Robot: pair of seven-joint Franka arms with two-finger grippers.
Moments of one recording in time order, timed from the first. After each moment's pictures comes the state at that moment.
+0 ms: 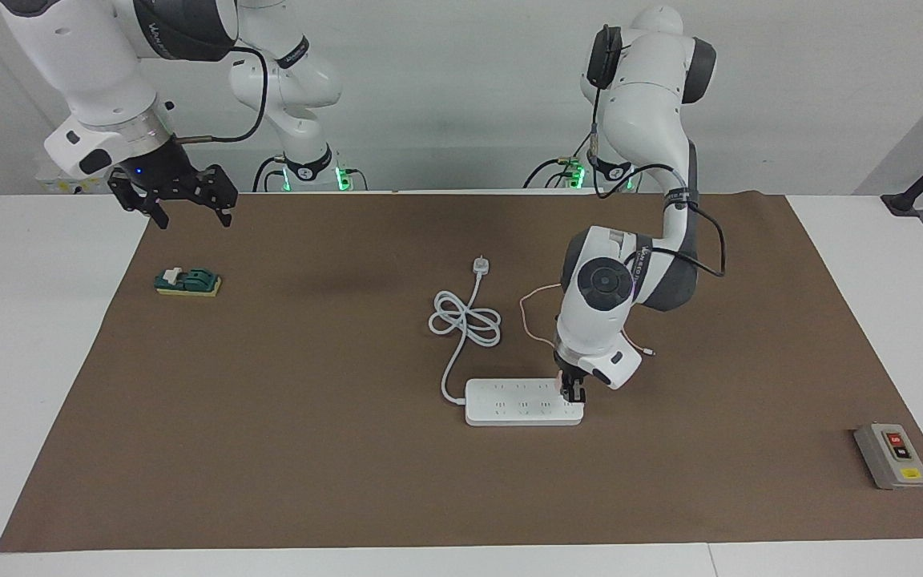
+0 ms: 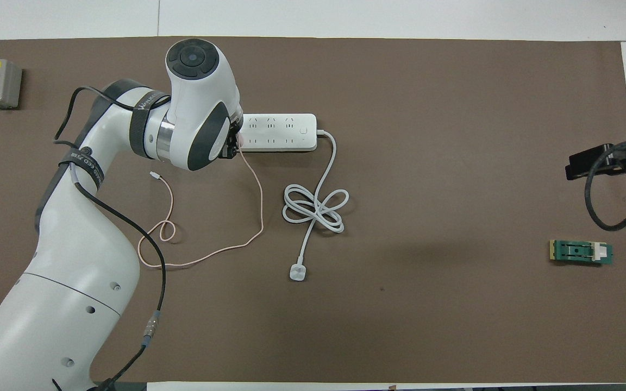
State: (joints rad) left arm -0.44 0.66 0.02 -1.36 0.01 1.97 -1.88; right arm -0.02 -0.02 0.00 -1.62 0.00 1.56 -0.04
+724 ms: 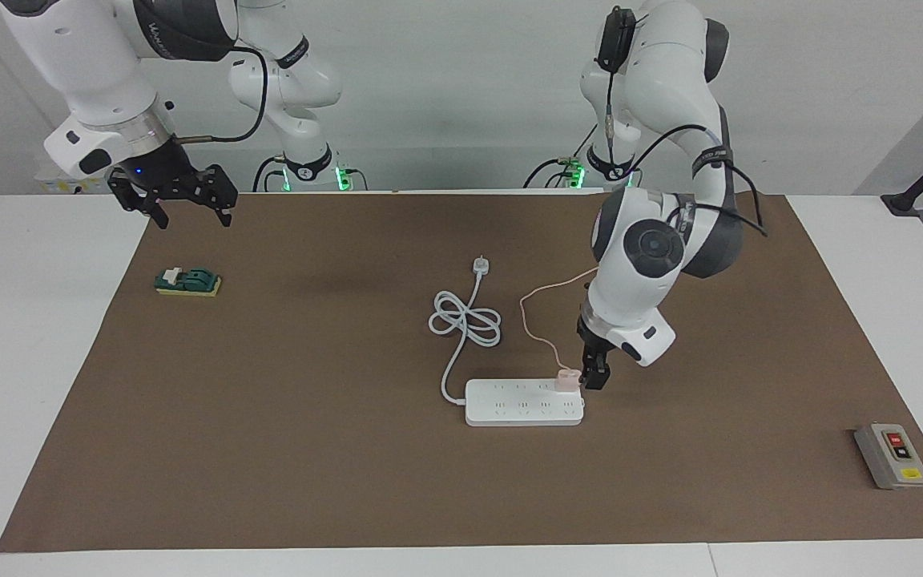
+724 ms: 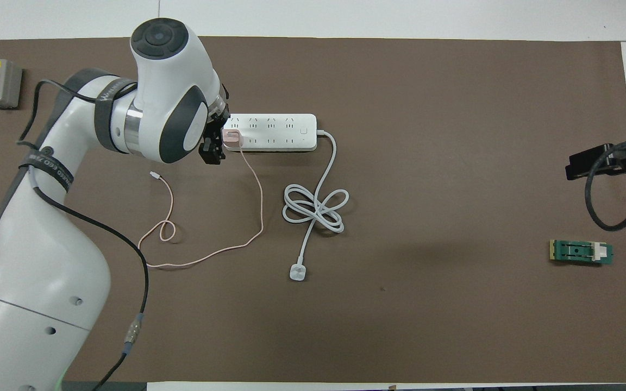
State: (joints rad) left arm -0.39 0.53 0.03 -1.29 -0.06 1.75 -1.70; right arm -0.02 -0.02 0.00 -1.62 0.00 1.56 -0.04
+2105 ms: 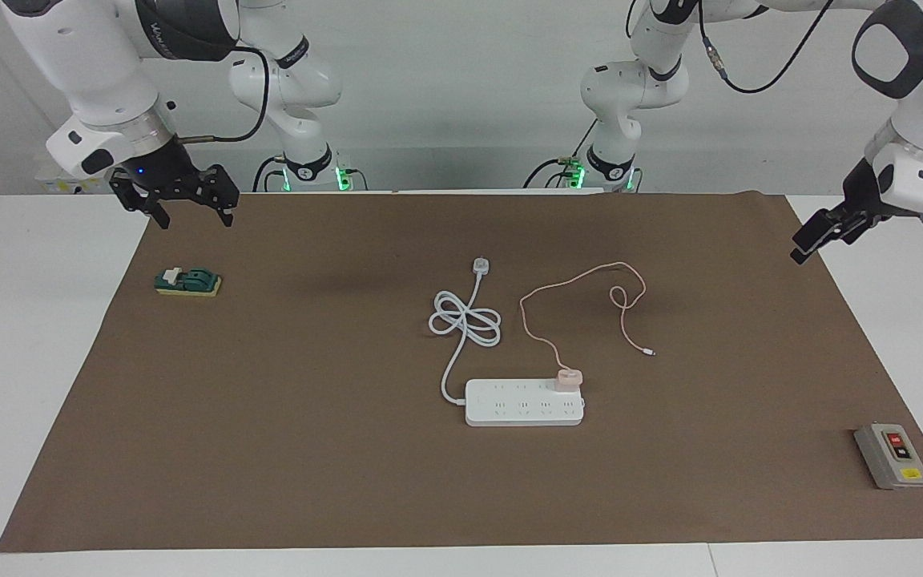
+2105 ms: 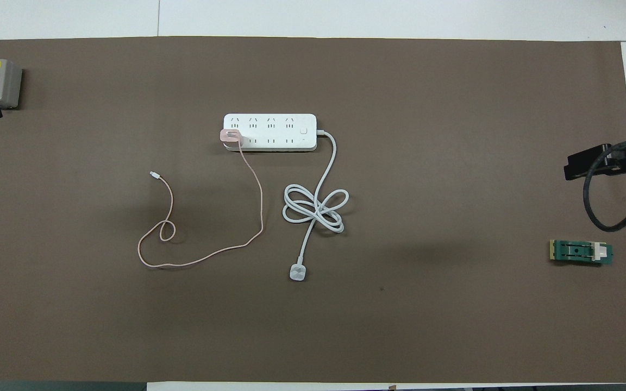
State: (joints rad) left arm 0.03 0.20 0.03 -1.28 0.03 1.47 -0.20; right arm -0.02 -0.02 0.00 -1.62 0.00 1.56 -0.04
